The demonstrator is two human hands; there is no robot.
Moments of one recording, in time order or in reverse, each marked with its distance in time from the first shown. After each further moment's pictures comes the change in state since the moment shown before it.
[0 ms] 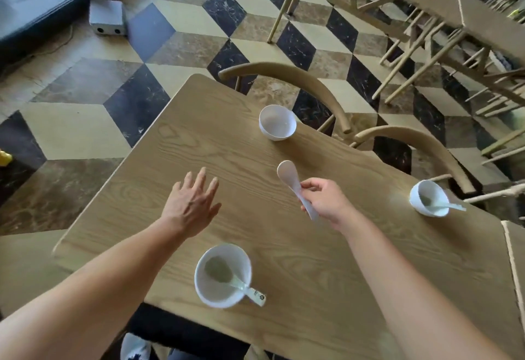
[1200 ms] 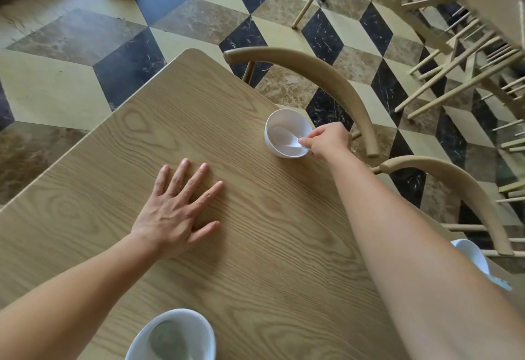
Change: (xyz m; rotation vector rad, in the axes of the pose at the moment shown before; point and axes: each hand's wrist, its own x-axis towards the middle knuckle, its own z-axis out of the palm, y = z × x) left_hand 0.077 -0.002 0.060 -0.051 0.220 0.072; right_hand 0.229 -0.084 0.001 -0.368 0.282 0.001
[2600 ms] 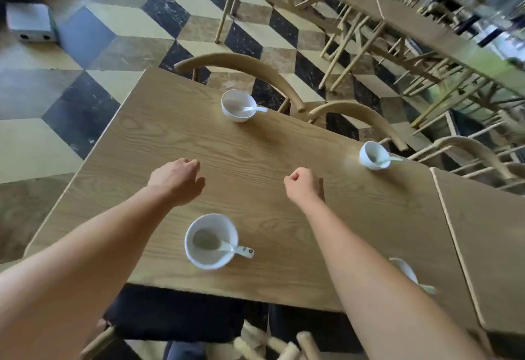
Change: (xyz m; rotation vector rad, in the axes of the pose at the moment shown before) left_hand -0.059 0.022 -0.107 -0.199 -0.212 -0.088; right_hand -0.271 0.129 -0.007 -0.063 0.221 0.178
